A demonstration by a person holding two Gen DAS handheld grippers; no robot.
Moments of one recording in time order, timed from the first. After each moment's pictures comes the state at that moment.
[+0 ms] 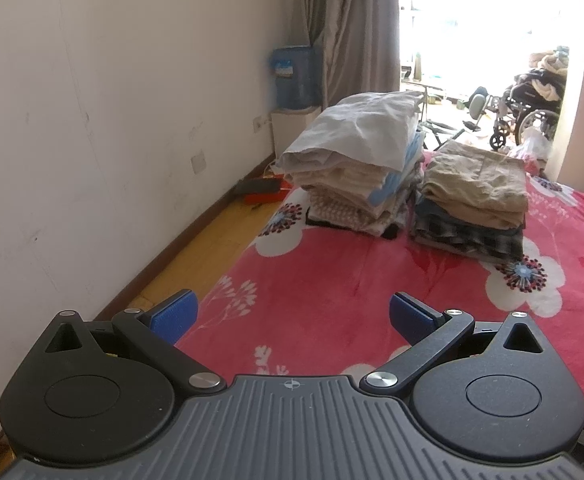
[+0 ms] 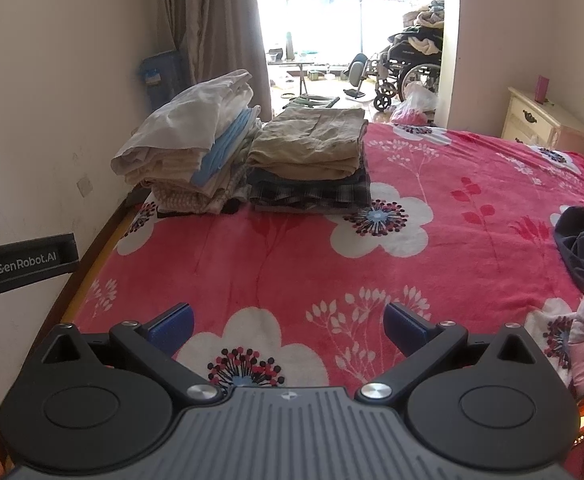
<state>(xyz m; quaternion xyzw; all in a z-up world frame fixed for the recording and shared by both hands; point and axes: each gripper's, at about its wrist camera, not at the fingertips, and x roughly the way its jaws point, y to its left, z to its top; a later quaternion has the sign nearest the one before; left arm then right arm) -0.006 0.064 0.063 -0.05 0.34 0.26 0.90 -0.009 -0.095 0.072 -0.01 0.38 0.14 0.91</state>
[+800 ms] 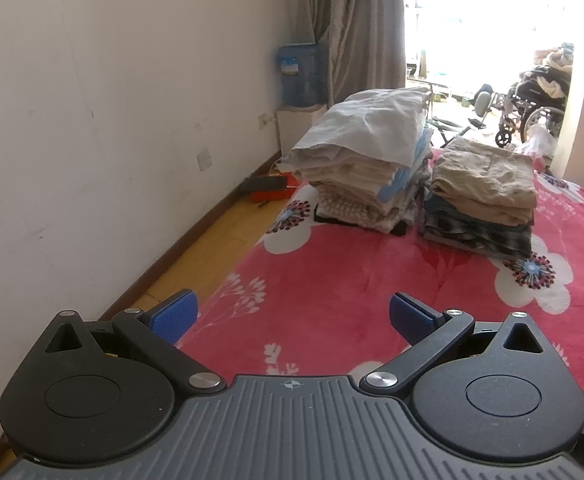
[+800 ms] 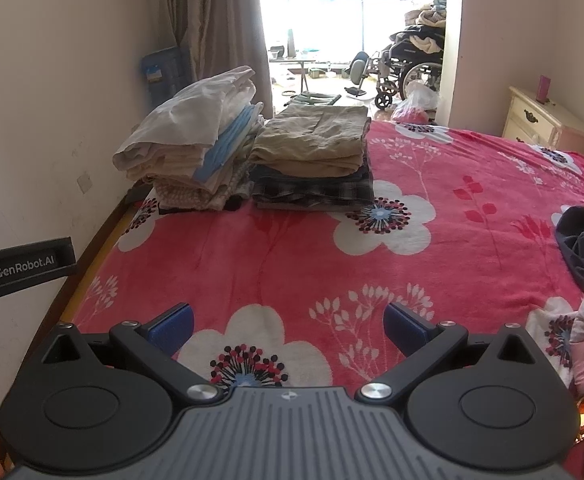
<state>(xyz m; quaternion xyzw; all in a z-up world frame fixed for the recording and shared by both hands) -0.007 0.072 0.060 -0.05 0.34 0.27 0.90 -0.010 -0.088 0.071 -0.01 0.39 0.14 0.91</state>
